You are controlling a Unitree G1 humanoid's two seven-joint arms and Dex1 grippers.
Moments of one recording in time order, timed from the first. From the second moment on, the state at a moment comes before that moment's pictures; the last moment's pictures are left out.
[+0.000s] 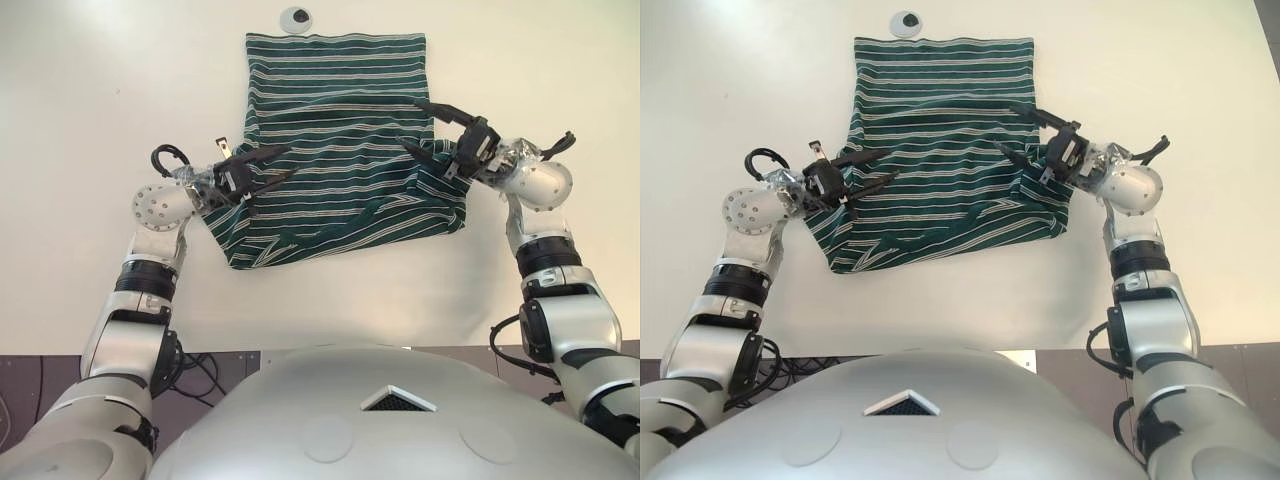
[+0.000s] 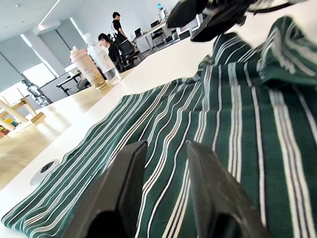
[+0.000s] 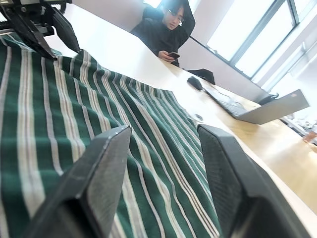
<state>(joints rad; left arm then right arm) -0.19 0.51 -0.20 0.51 -0.22 -0.70 -1.01 -0.34 -0.43 0.13 0.73 0.17 -0.83 0.99</state>
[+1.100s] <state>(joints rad) 0.22 0.66 -0.27 0.07 -0.27 -0.42 -1.21 0.01 -0.67 0.14 0.37 0.23 -0.56 1.30</state>
